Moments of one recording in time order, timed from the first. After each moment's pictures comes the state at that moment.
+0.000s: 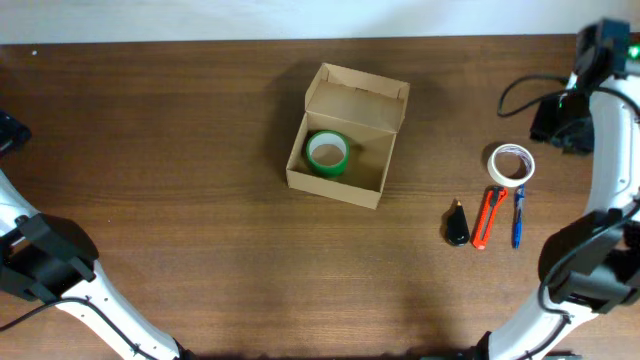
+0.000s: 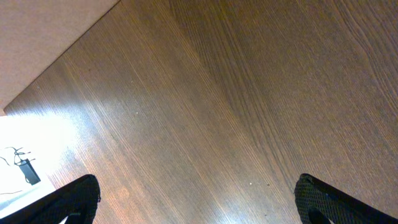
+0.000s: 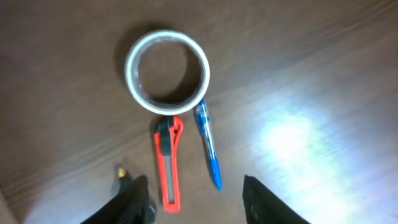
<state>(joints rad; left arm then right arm) 0.62 2.30 2.59 -1.65 -0.29 -0.31 -0.30 1.98 1.92 -1.39 0.12 0.17</state>
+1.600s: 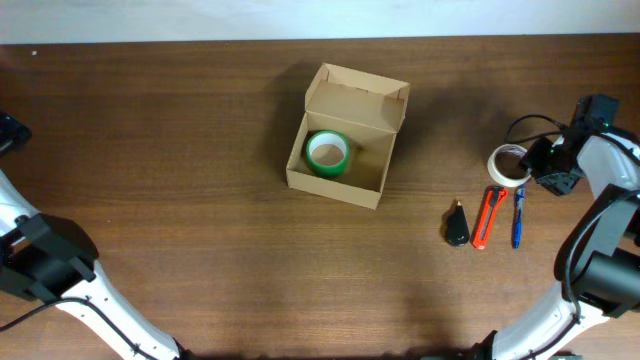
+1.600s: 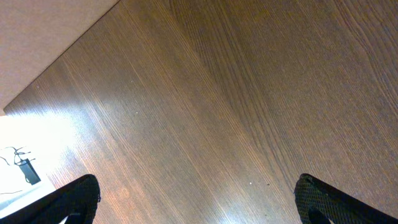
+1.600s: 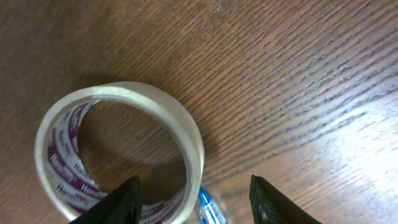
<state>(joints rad) 0.62 2.30 2.59 -1.65 -0.29 -0.31 -0.44 2.00 1.41 -0.74 -0.05 0.30</state>
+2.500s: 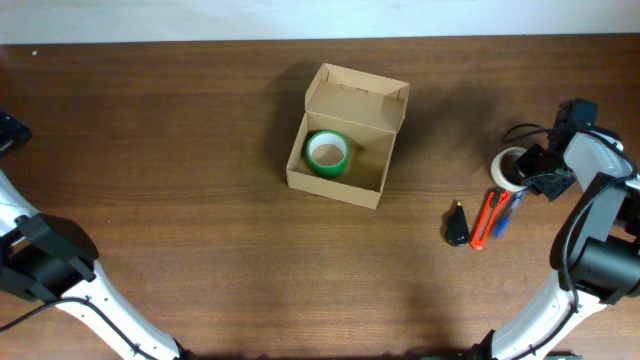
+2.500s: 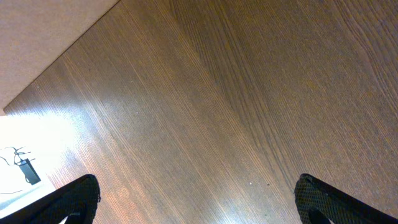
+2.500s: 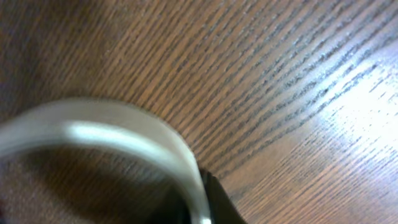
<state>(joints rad) 0.62 2.30 2.59 -1.65 -0.29 -0.31 -0.41 2.07 1.41 -0.77 0.04 0.49</state>
